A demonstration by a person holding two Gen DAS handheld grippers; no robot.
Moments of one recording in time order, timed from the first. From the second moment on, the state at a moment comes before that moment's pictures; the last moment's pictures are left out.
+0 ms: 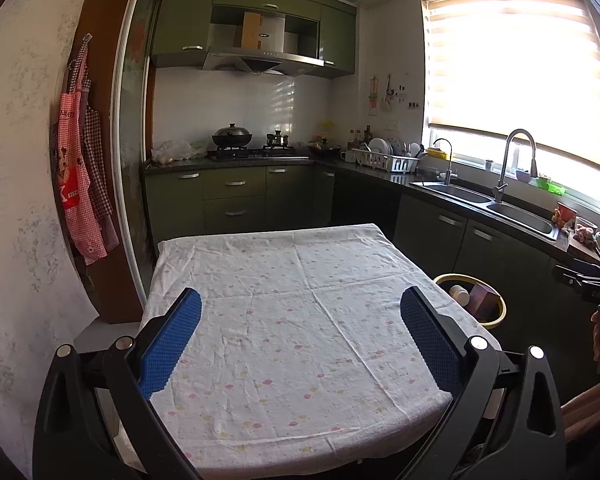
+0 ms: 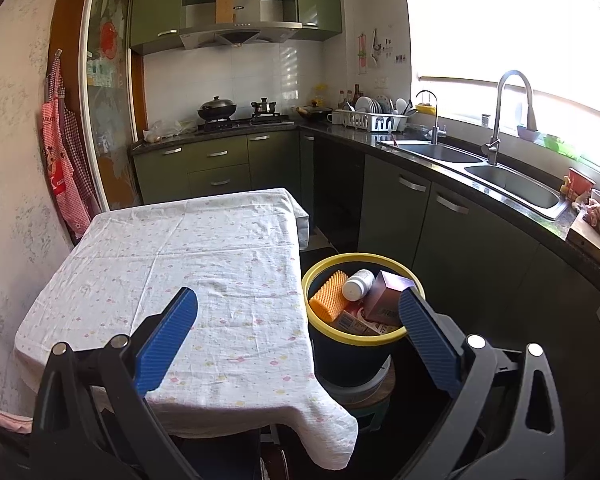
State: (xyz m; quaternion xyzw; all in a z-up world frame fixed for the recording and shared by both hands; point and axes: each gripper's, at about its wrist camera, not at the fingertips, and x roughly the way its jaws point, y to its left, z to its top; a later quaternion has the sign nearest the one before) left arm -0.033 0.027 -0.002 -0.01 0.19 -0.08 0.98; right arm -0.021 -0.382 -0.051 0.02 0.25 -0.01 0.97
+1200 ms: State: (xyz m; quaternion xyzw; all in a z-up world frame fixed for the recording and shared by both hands) left arm -0.029 0.016 -0.004 0.00 0.20 -0.09 0.98; right arm -0.020 -0.384 -0.052 0.02 0.25 -0.01 0.97
